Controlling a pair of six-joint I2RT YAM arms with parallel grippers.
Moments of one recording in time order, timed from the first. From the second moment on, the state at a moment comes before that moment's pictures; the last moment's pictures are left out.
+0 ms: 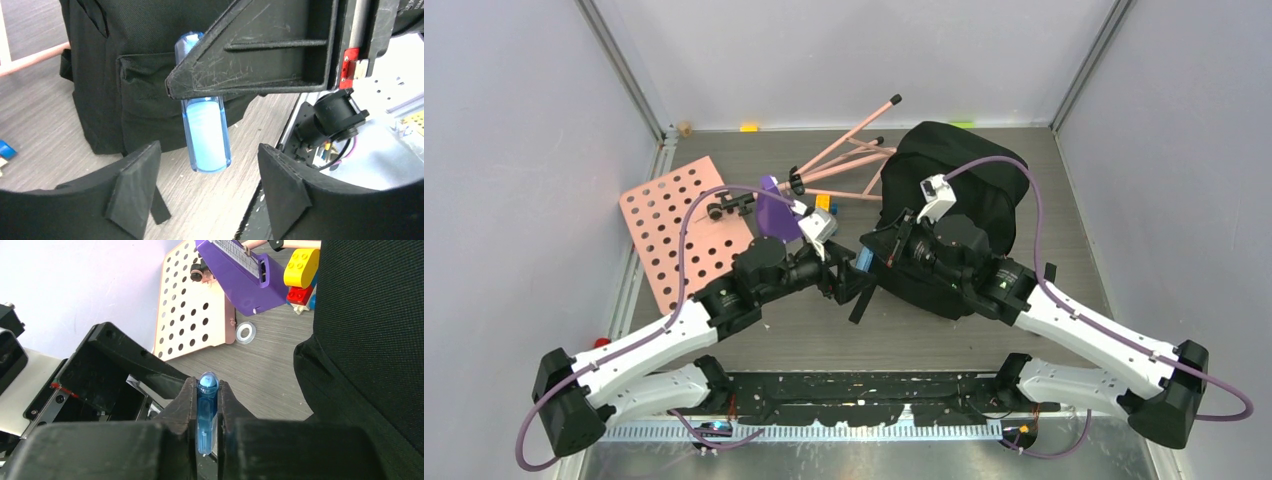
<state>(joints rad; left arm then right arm) -0.90 0.95 0.73 0.09 0.18 -0.31 0.90 1.01 0.91 -0.14 0.15 0.78</state>
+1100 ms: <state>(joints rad) -1.16 1.36 0.77 0.41 -0.09 0.52 0.90 0.58 1.04 -0.57 0.57 0.42</state>
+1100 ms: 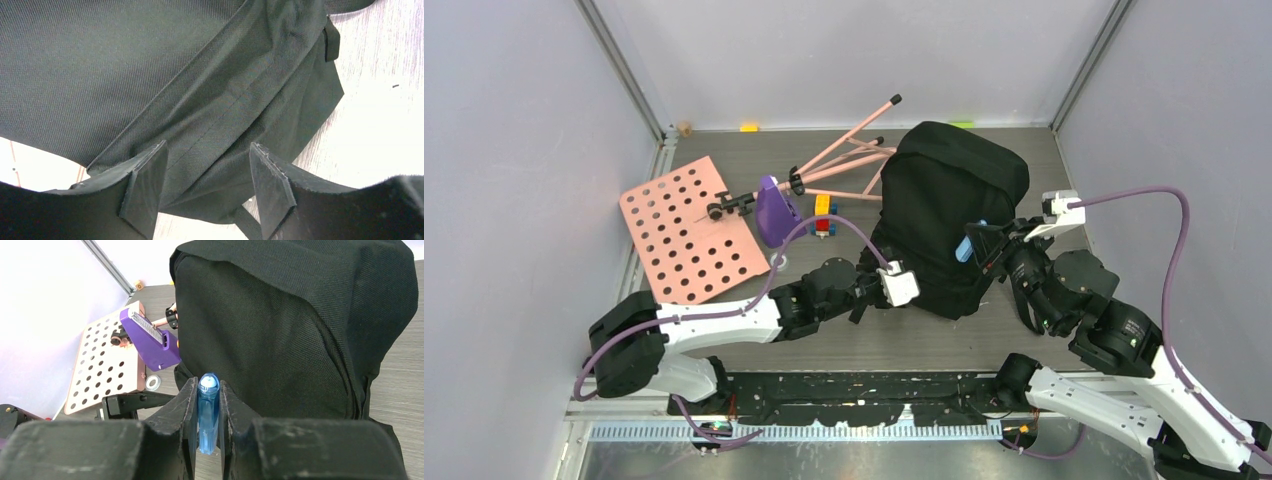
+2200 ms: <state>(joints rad) -1.18 1.55 0.80 0.67 -0.28 0.66 0.90 0.58 0.94 -0.49 0.36 0.31</state>
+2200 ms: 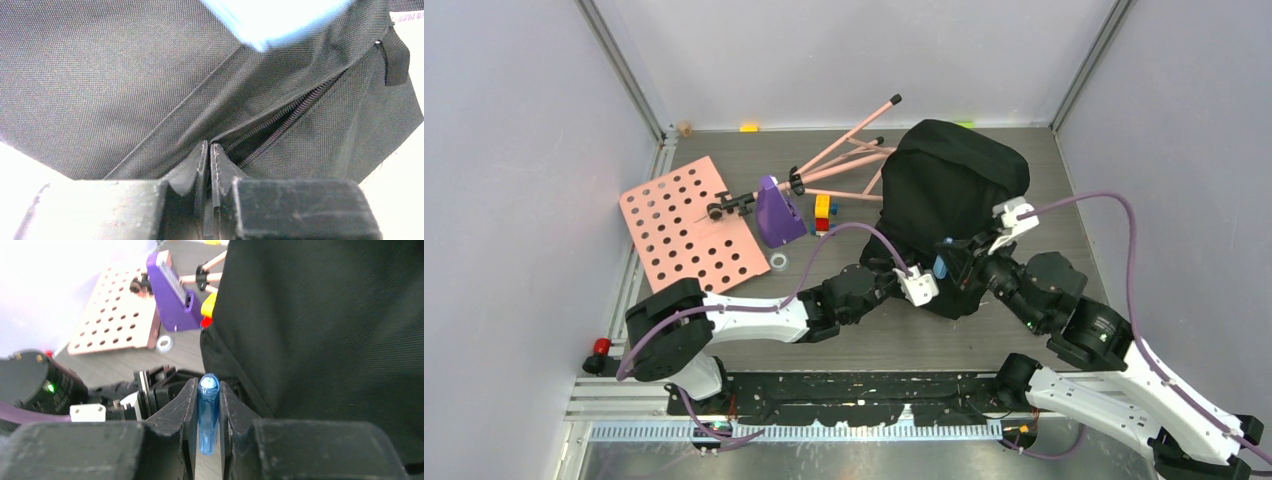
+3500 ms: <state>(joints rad) -0.94 1.51 0.84 0.54 0.20 0.28 0.91 0.63 0.46 0.10 0.33 -0.32</state>
